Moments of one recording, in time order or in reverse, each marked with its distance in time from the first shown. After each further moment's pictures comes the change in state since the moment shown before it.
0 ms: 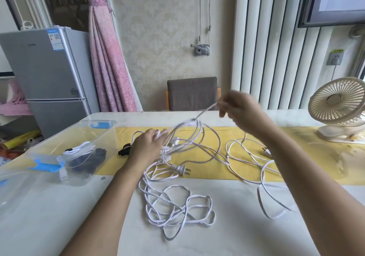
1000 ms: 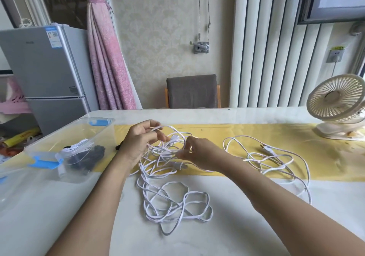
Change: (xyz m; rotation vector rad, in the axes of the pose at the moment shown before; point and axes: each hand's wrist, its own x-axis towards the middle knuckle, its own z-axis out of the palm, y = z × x) left_hand 0.004 -0.005 -0.016 -0.823 -0.218 0.025; right_hand -0.039 -0.009 0.083 -0.277 -0.588 0.144
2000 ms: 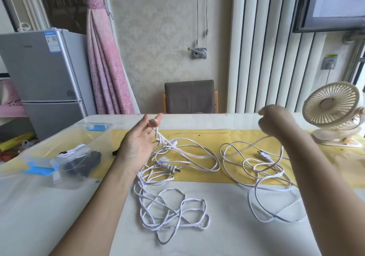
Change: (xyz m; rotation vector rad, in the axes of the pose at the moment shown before) left_hand -0.004 0.020 0.013 -0.473 -0.094 -0.099; right_hand -0.027 0.100 -0.112 -0.269 0.464 0.549
